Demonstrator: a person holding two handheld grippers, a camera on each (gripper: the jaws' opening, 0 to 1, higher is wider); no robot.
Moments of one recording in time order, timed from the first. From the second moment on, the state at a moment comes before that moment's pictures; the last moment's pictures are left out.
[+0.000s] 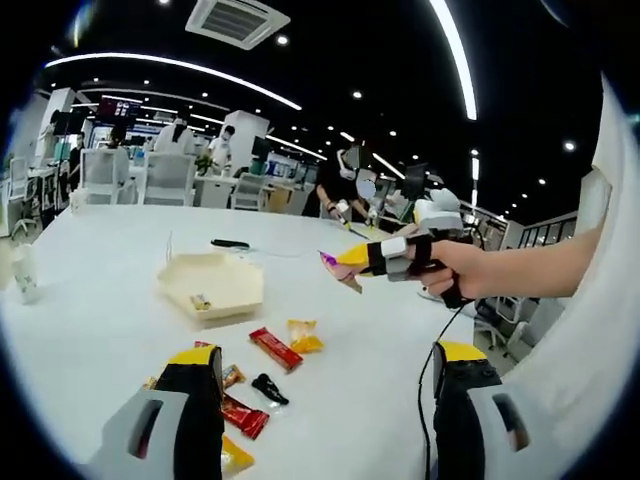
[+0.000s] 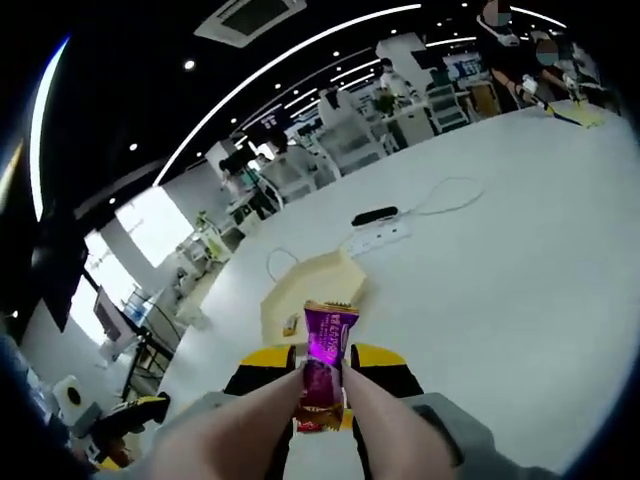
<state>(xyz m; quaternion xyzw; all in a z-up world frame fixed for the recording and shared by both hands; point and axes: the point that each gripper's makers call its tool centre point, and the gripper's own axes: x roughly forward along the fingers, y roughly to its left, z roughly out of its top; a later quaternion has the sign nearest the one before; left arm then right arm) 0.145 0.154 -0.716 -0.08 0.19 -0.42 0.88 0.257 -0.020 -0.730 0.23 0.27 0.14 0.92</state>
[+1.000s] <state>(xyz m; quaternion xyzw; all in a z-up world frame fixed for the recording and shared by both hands) 0.174 0.166 -0.663 -0.13 0.17 -0.26 0.94 0.253 -0.052 -0.699 0.24 0.24 0.22 0.92</state>
